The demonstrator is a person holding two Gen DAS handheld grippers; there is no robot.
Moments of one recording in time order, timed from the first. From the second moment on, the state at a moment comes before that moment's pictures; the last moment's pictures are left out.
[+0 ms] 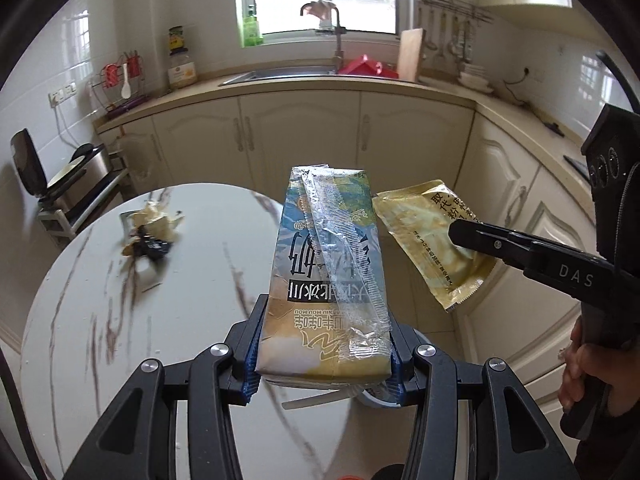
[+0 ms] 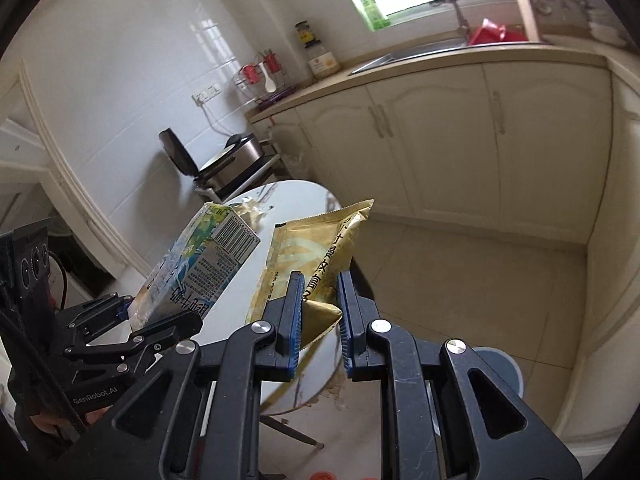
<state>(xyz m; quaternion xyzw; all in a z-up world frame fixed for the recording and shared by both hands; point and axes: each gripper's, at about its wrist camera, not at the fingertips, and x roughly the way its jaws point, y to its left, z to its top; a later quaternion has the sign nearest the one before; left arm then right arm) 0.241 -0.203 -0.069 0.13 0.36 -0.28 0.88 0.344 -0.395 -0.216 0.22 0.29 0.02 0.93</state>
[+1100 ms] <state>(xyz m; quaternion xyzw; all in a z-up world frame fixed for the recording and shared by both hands) 0.364 -0.374 -0.222 0.19 0.46 -0.31 0.81 0.320 -0.564 -0.458 0.36 0.40 -0.12 0.83</state>
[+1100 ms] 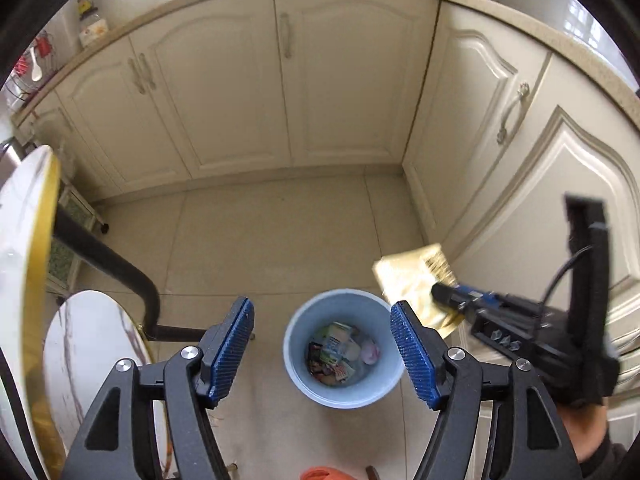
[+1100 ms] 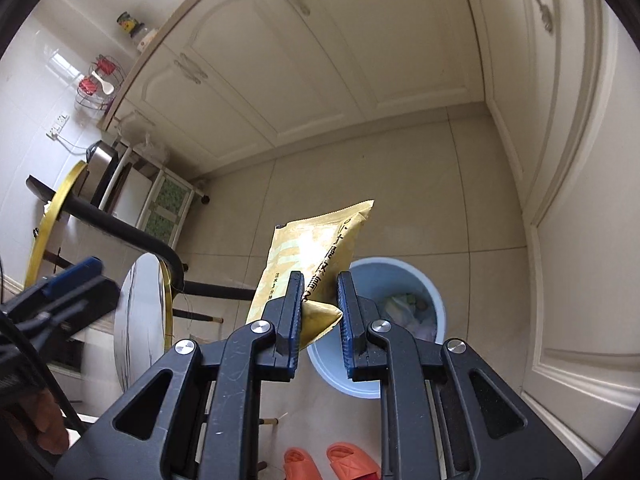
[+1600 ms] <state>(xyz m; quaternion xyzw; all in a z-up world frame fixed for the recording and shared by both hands) 0.306 -0.318 -0.156 0.17 0.42 -0.30 0.84 0.309 -0.522 -0.388 0.32 0.38 -0.14 0.85</state>
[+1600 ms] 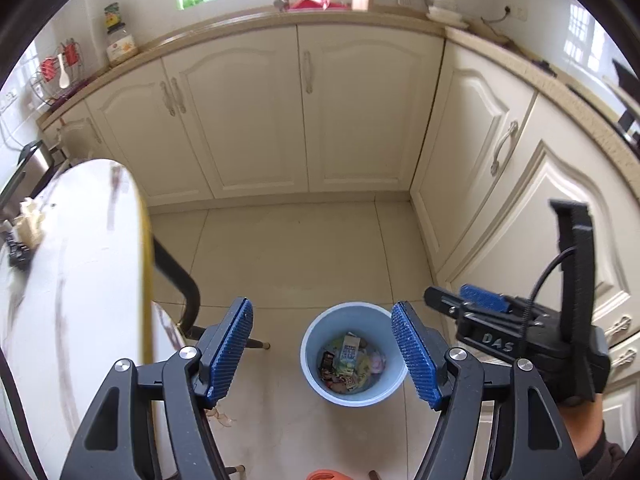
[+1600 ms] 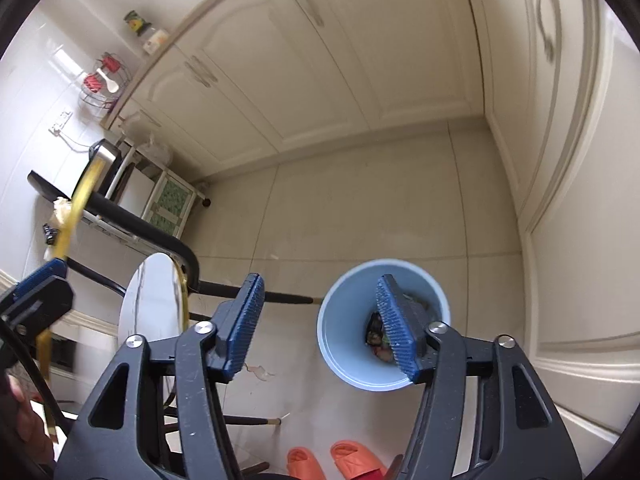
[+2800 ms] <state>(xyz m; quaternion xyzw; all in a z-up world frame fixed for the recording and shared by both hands) 0.272 0.014 -0.067 0.06 0.35 -0.12 0.93 0.448 -0.232 -0.193 0.08 0.34 0.02 0.94</state>
